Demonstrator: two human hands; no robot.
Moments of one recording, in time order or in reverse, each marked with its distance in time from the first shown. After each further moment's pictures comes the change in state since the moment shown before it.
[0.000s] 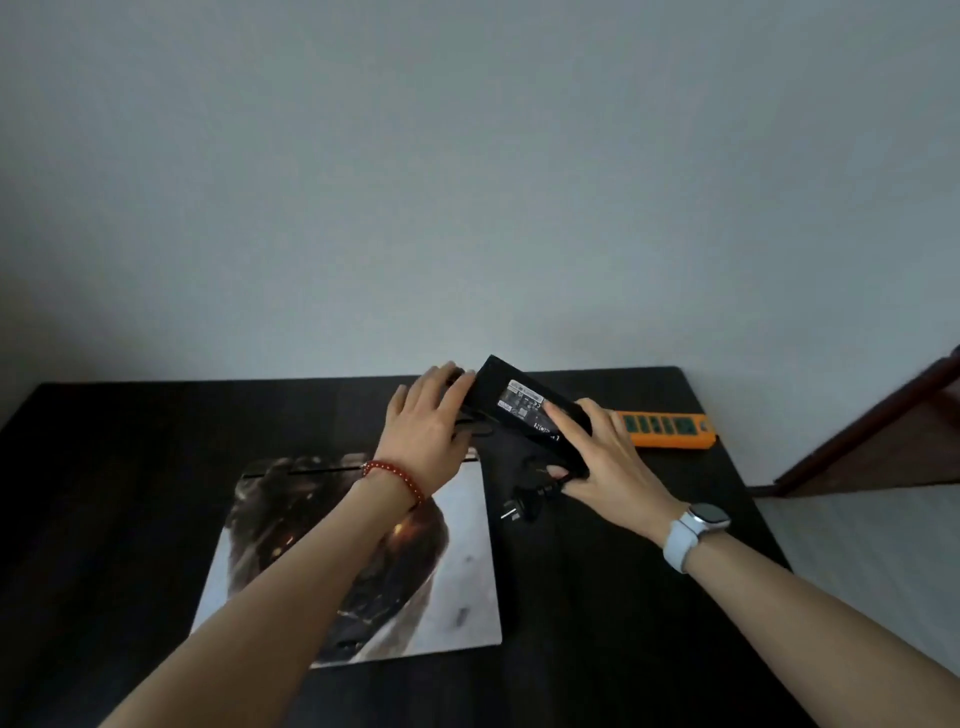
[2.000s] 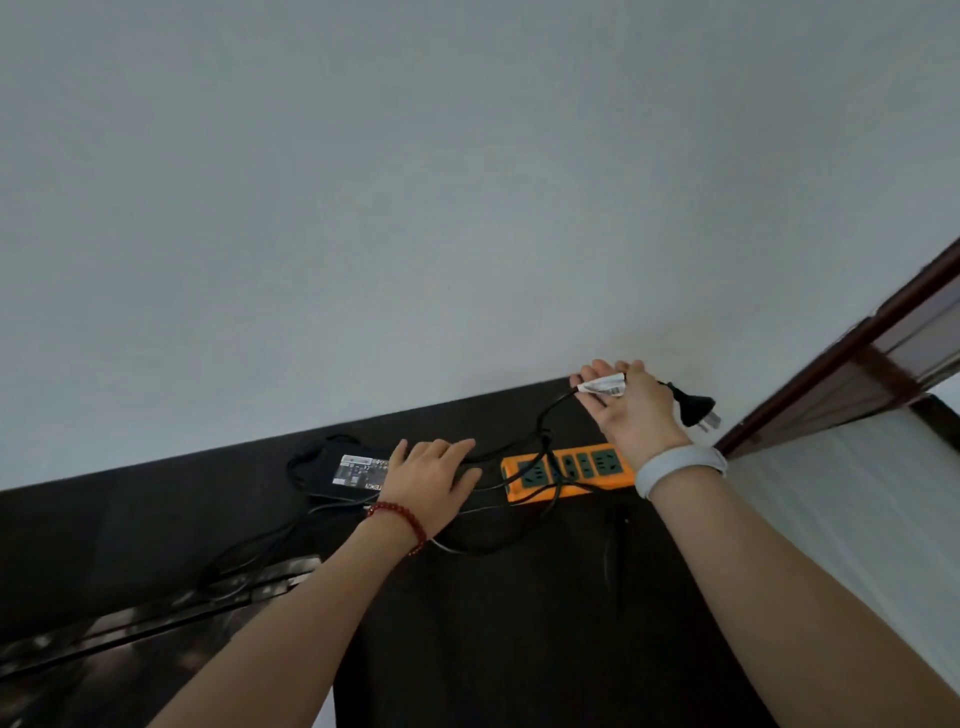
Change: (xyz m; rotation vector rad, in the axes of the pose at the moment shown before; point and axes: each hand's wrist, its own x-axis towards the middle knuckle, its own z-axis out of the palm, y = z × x) left_hand 0.179 0.057 0.206 -0.023 -0.333 0.086; right_hand 0.135 0.233 -0.018 1.956 0.821 1.034
